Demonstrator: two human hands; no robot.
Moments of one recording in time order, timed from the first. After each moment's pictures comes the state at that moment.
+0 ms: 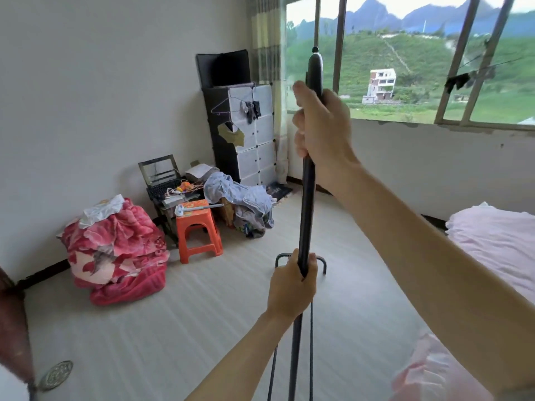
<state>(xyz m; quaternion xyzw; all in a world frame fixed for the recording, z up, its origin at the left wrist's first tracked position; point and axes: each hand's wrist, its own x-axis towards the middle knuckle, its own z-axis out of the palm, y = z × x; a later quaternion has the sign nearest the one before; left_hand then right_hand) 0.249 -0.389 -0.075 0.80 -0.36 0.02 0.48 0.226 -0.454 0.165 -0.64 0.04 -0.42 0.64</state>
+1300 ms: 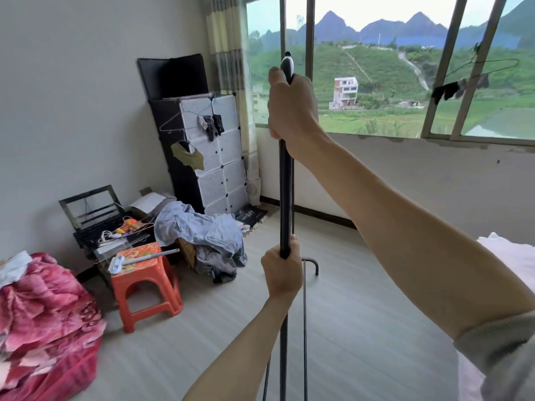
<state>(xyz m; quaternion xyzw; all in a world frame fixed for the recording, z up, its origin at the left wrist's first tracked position) 0.598 -0.770 -0.053 0.69 -0.23 -0.02 0.69 0.588 -0.796 0.215 -0.68 0.16 -0.47 0.55</state>
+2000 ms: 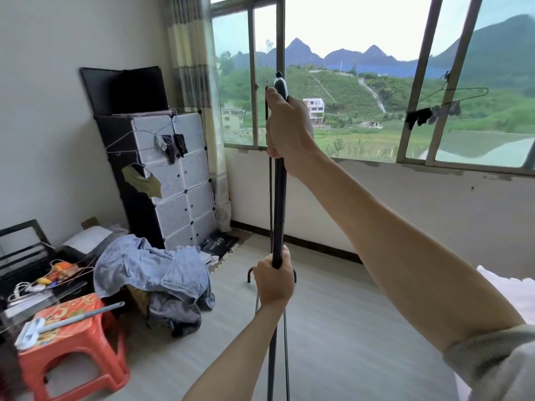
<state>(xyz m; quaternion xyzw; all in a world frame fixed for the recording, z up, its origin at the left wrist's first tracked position) 0.765 -0.995 -0.056 0.70 -0.27 -0.01 0.66 0.740 -1.014 0.213 -0.66 0.16 -0.45 0.58</state>
